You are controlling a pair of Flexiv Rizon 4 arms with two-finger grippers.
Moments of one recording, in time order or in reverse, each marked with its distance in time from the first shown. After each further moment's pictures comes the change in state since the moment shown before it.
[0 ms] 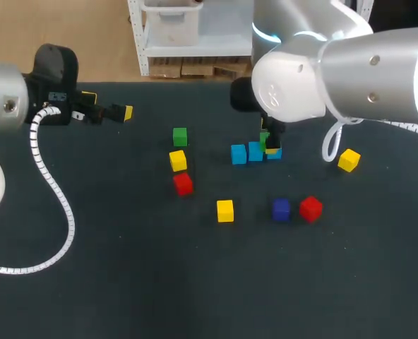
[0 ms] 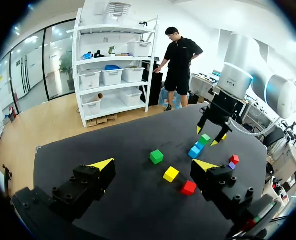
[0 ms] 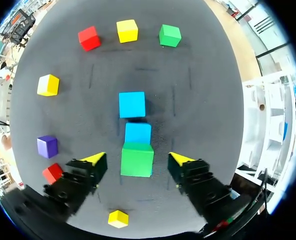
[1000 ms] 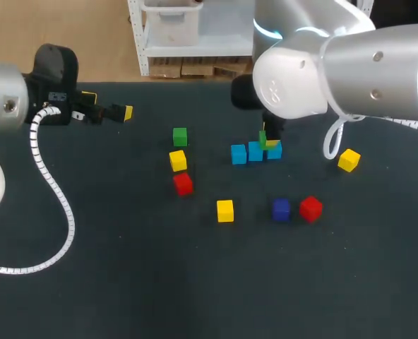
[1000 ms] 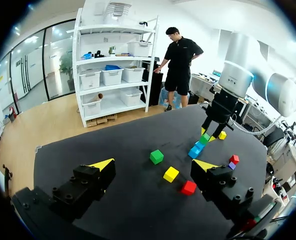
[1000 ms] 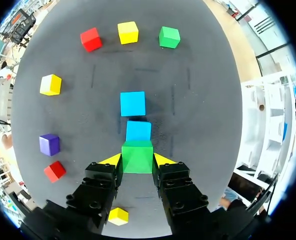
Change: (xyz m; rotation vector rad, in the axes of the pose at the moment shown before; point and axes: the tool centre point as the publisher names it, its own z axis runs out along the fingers) left arm 0.000 0.000 0.000 0.000 0.000 0.000; right arm 0.003 0.000 -0.006 0.000 0.005 -0.006
